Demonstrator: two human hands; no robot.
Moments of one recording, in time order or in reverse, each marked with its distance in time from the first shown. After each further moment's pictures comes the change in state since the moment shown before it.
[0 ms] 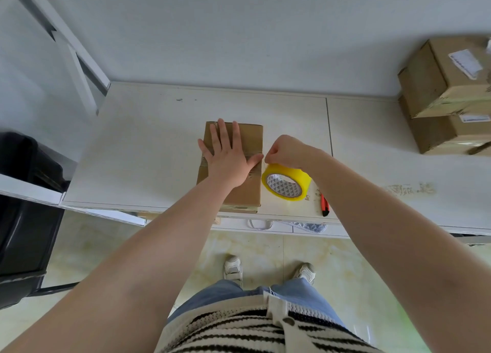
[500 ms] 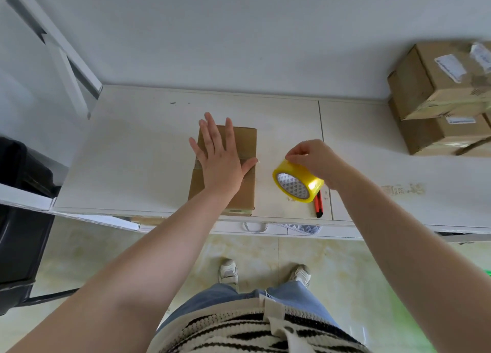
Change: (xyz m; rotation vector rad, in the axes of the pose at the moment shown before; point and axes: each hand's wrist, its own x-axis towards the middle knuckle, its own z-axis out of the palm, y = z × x) left_hand -0.013 0.003 0.004 0.055 0.243 0.022; right_hand -0.052 0.041 -0.021 0.467 0.189 0.074
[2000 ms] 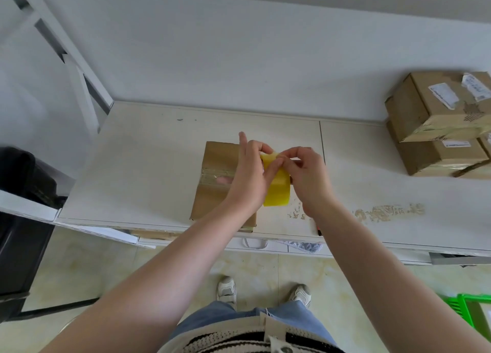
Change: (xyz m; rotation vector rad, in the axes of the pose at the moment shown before) left_hand -0.024 0.035 -0.063 -0.961 -0.071 0.077; right_hand -0.031 -0.038 0.036 0.363 0.307 -0.210
